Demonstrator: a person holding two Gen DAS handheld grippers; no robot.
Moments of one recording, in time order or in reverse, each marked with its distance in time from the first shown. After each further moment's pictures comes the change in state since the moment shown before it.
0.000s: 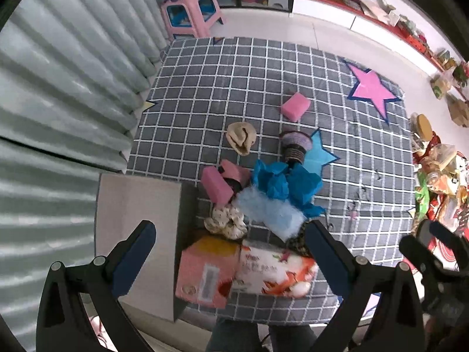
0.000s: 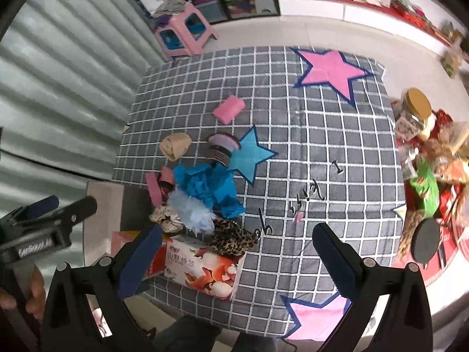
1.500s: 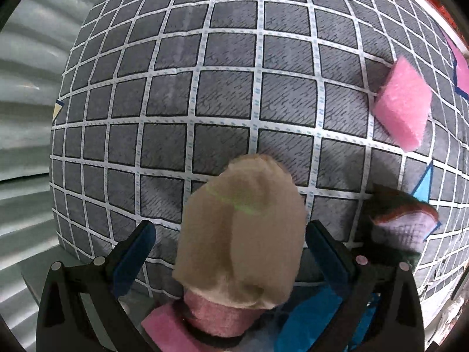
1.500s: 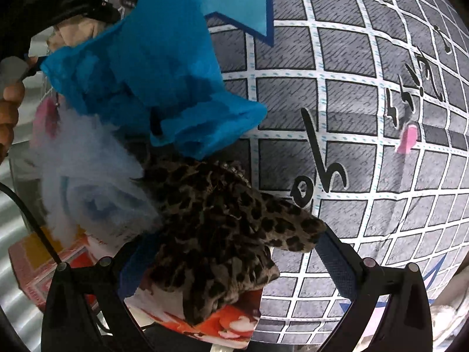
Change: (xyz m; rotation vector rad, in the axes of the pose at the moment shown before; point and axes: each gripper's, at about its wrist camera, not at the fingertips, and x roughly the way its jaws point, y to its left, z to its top) left arm 0.261 -0.044 0.086 0.043 0.215 0.018; right arm 0.257 -0.005 -0.060 0.092 0.427 -0.044
